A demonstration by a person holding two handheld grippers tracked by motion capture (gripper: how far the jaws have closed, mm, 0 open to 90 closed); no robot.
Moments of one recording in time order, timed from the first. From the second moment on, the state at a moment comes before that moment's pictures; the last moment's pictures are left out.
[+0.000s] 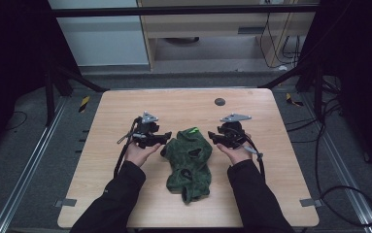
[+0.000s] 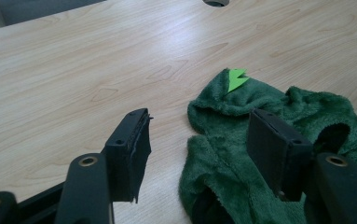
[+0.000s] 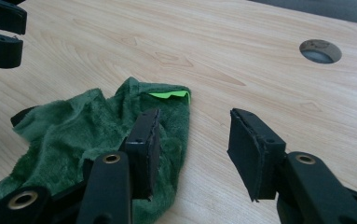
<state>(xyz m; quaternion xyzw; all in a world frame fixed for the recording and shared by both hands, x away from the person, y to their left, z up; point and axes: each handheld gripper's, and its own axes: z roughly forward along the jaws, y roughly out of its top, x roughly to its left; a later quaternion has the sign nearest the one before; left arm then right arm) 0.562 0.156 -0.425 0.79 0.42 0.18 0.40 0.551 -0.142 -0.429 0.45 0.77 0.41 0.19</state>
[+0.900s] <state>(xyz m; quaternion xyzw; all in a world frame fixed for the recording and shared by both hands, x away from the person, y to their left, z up) 0.592 0.140 -0.466 0.81 0.43 0.15 0.36 0.576 -0.127 -0.463 0.46 0.79 0.38 0.16</state>
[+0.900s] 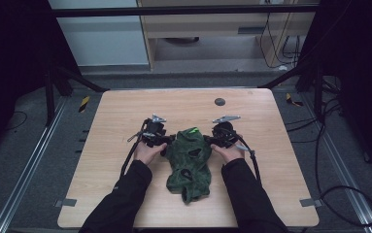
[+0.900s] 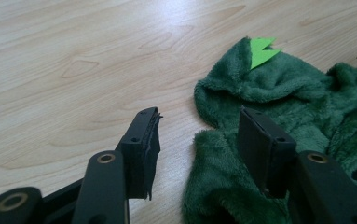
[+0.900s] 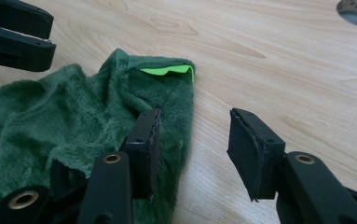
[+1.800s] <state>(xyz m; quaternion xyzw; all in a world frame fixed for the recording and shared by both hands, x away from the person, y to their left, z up) 0.595 0.130 -0.487 0.83 0.44 0.10 0.34 0.583 -0.114 -0.492 0.47 0.80 0.34 0.13</state>
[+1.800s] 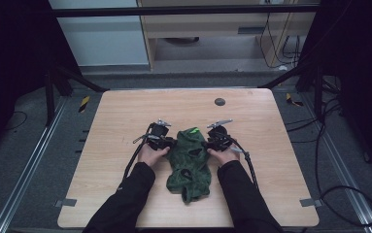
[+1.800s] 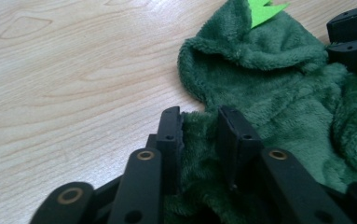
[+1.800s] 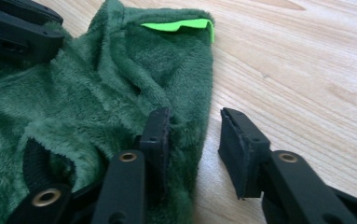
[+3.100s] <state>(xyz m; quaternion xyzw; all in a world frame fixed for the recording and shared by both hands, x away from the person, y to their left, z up) 0.562 0.135 -0.431 0.83 0.40 0.14 0.38 0.558 -0.111 -0.437 0.40 0.81 0.40 0.15</state>
